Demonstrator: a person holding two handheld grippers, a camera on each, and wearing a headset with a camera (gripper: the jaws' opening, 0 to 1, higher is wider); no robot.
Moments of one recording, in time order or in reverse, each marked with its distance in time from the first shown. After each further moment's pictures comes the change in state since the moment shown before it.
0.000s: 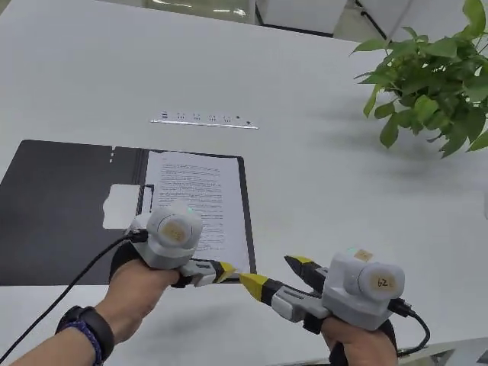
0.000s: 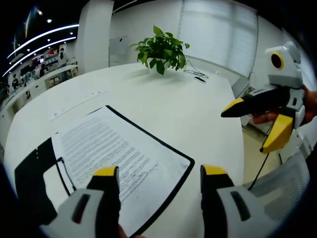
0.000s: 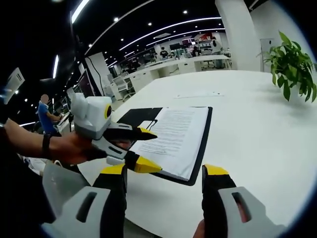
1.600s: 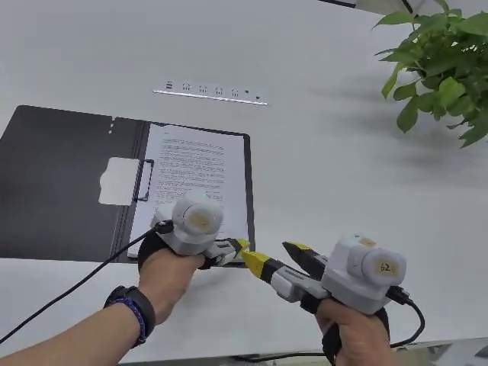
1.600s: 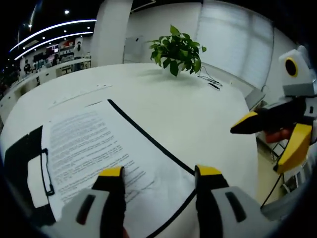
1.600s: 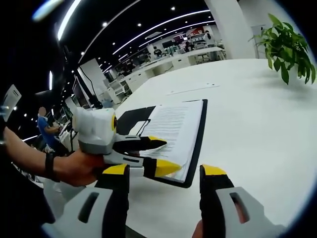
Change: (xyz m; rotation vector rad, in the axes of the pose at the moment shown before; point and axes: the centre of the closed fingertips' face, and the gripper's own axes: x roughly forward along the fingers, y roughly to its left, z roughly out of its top) left arm 0.044 0.000 0.001 -0.109 -0.046 0.077; right arm 0.018 -0.023 -0.003 0.103 0.009 0.013
